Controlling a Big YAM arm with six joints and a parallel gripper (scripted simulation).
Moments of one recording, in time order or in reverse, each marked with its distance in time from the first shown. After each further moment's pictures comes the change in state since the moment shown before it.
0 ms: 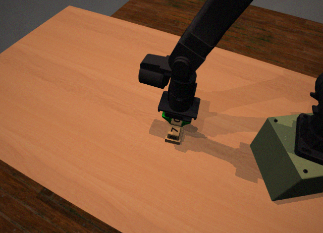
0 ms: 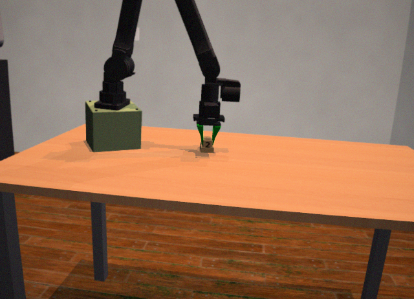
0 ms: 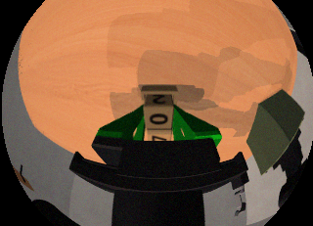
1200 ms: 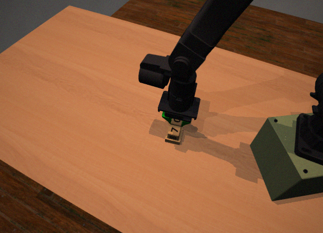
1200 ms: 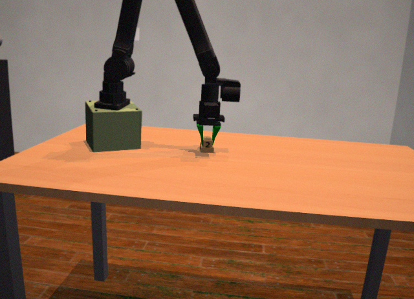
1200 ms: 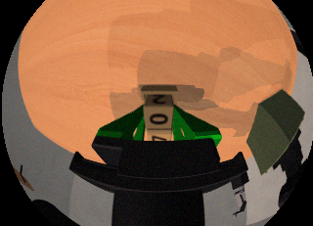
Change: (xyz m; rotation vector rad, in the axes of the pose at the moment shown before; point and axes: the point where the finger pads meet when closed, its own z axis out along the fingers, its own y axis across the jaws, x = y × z) arm 0.000 0.000 0.000 0.000 0.000 0.000
